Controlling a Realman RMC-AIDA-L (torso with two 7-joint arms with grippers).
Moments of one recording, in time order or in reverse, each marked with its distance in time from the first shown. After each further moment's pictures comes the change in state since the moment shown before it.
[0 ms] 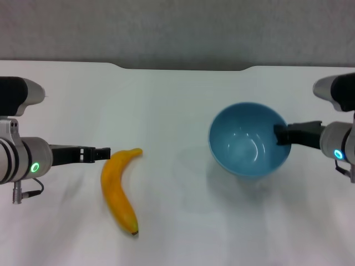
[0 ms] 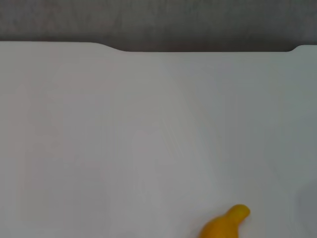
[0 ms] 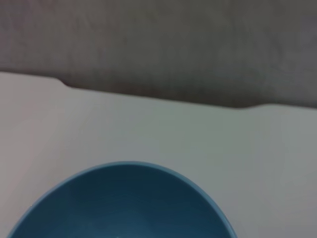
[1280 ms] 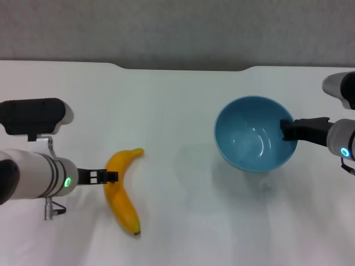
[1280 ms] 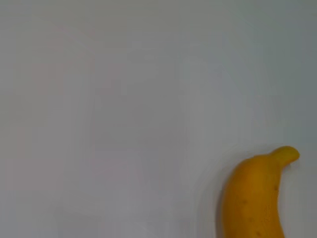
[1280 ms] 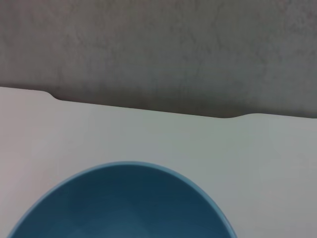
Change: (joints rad) left arm -0.129 -0.004 0.224 0.142 0.335 -0.036 -0.587; right arm -0.023 -0.001 0.018 0.017 0.006 -0.022 -0.008
